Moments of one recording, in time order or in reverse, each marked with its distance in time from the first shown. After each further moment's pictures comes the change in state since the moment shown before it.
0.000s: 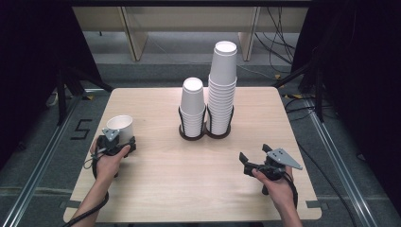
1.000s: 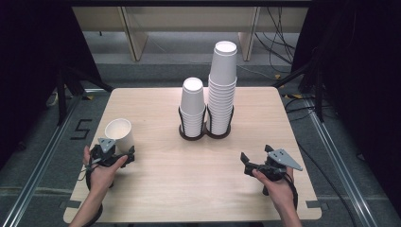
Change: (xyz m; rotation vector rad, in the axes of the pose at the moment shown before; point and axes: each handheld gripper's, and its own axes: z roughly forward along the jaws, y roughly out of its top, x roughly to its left) left arm 0.002 -0.020 -0.034 -0.021 -0.047 0.017; right arm -0.002 -0.002 0.000 0.004 -0.038 0.001
